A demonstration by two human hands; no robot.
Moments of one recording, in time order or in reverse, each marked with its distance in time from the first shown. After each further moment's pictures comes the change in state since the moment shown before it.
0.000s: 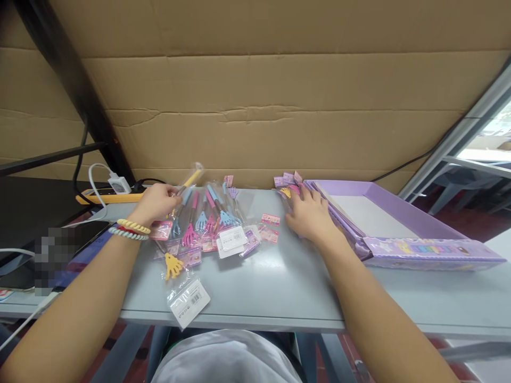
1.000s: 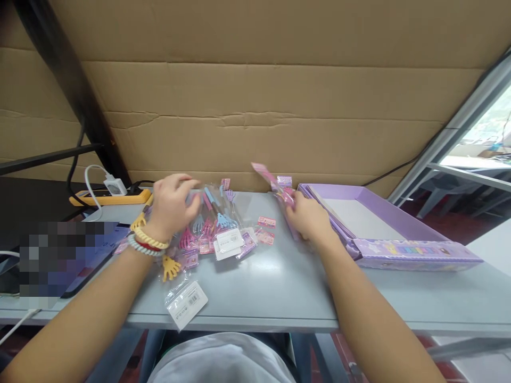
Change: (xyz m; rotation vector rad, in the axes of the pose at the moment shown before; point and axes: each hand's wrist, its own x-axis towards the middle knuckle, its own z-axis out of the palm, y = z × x) left_hand -0.028 0.040 0.020 0.038 0.646 0.542; right_hand 0.004 -0.003 -0.015 0.069 -0.088 0.245
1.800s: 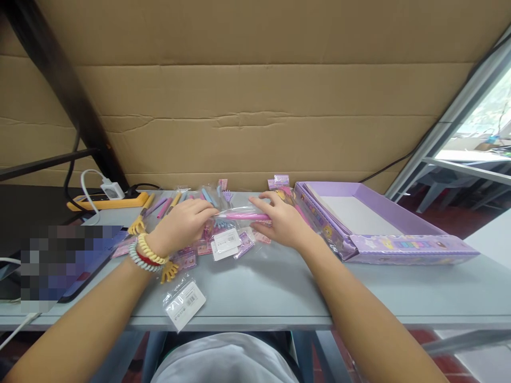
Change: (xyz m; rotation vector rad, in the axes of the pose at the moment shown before) left_hand -0.008 0.021 -0.007 -0.109 -0.320 0.504; right_hand -0.020 -0.022 0.008 0.286 0.272 -0.766
